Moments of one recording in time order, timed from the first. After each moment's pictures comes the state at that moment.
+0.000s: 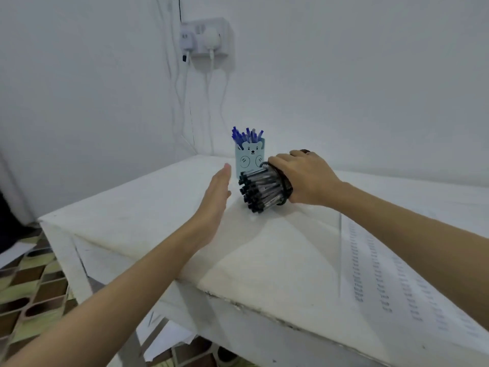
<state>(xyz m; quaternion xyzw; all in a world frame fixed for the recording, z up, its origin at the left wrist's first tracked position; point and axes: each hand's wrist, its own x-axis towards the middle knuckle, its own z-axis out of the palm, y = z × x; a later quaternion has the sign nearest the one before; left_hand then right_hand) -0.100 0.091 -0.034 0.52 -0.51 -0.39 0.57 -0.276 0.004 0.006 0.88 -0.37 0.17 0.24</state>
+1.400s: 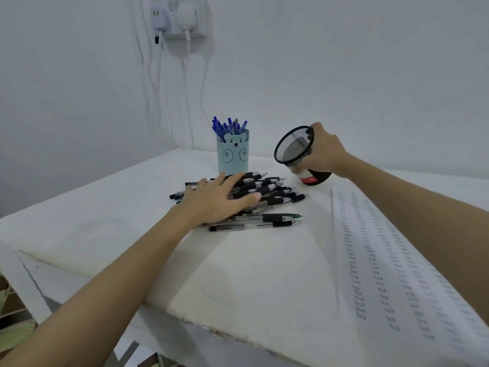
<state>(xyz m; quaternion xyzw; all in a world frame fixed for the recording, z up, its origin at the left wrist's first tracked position) -0.097 0.041 -0.030 0.70 -0.71 -0.04 0.08 -0.314 -0.056 0.019 0.76 -0.56 0.31 -0.07</state>
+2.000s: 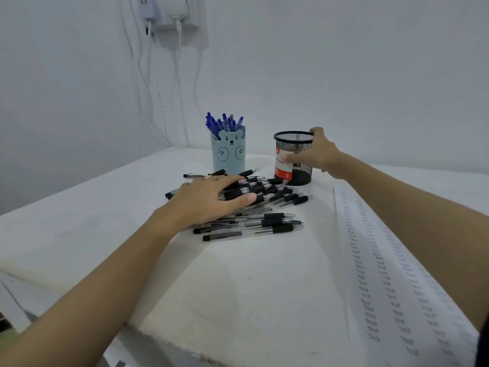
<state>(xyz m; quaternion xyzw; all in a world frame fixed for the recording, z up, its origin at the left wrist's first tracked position) -0.082 0.027 -0.036 0.65 -0.74 -0.05 0.15 -0.306 -0.081 0.006 0.68 -0.58 0.37 -0.27</state>
